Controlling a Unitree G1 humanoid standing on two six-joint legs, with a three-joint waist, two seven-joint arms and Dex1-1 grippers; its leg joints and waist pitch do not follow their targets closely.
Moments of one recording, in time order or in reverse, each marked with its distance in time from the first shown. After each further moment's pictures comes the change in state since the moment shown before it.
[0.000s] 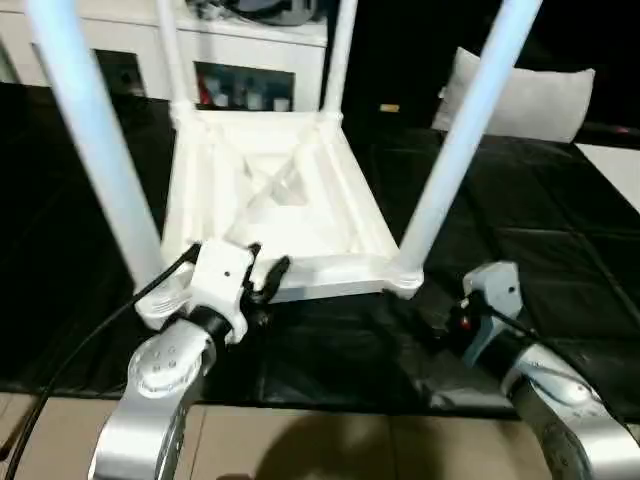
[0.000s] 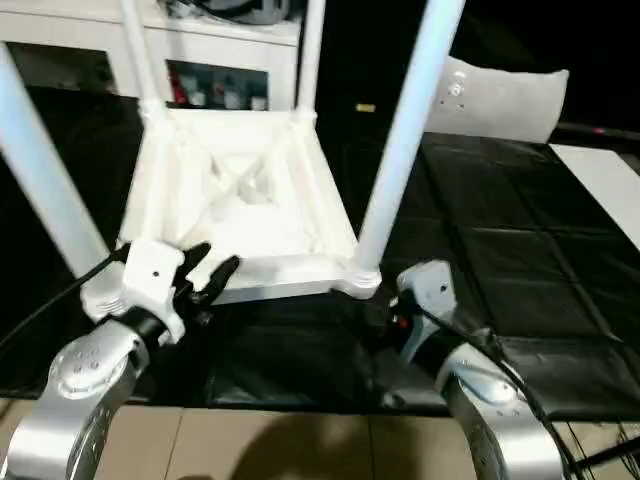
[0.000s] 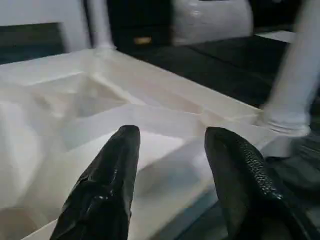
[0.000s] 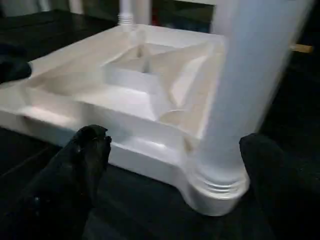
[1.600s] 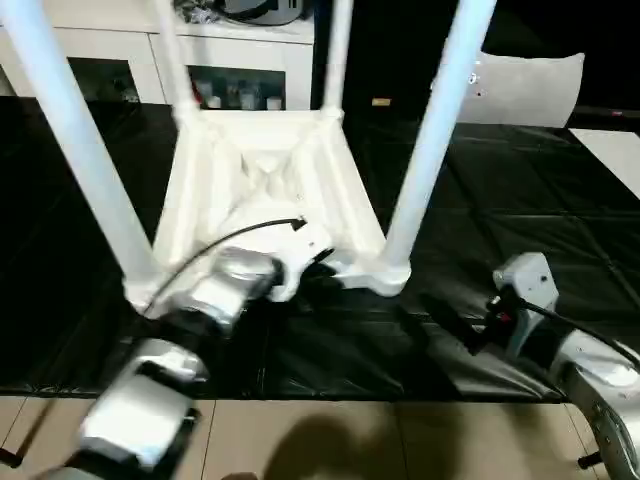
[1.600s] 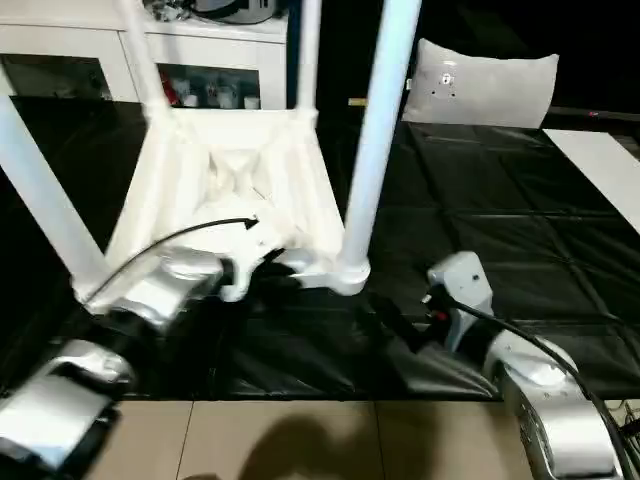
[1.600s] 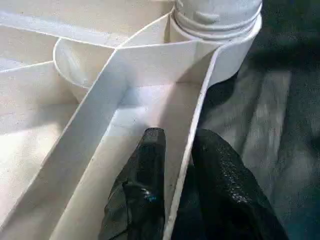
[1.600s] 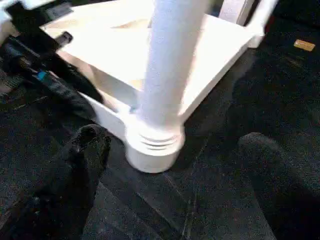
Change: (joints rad) left arm -0.694 0.096 -0.237 1.176 0.089 -0.347 -0.560; right arm -0.039 -0.208 -0.042 0.072 0.001 -0.038 0.180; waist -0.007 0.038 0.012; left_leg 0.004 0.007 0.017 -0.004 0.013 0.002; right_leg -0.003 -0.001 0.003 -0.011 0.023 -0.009
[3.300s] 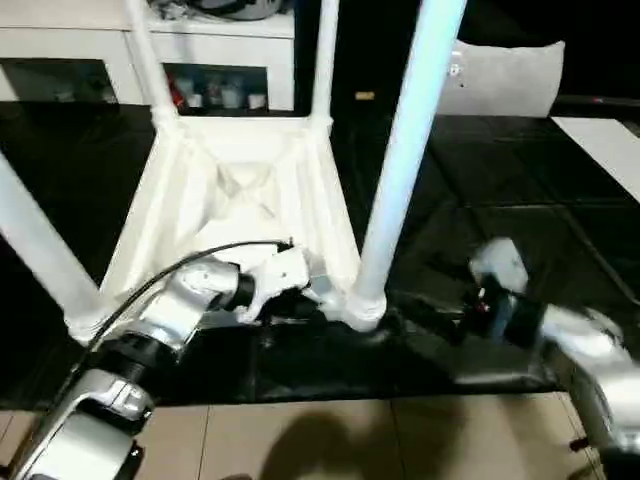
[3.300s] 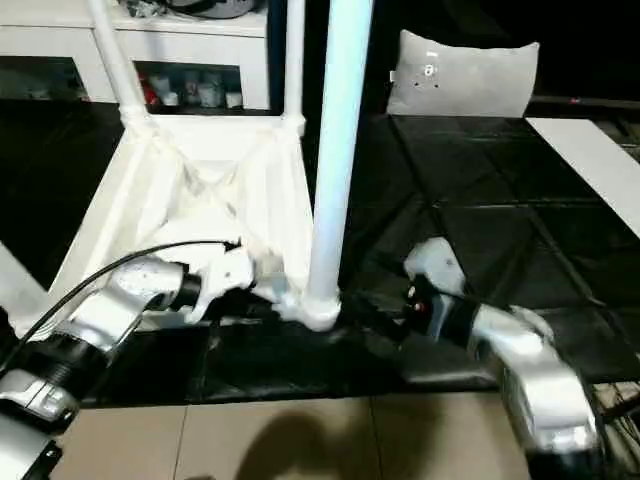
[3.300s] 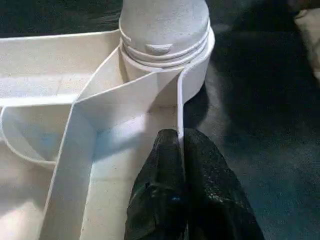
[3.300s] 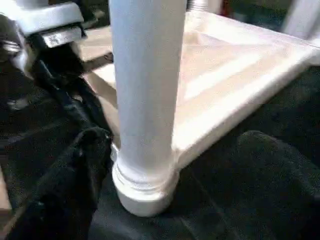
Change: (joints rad) left arm 0.156 0.115 -0.030 -0.295 -0.025 -0.054 -0.238; right arm -0.171 -0.024 0.086 0.217 0.067 -0.106 0.297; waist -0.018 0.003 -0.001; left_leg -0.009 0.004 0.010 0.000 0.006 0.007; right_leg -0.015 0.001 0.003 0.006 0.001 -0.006
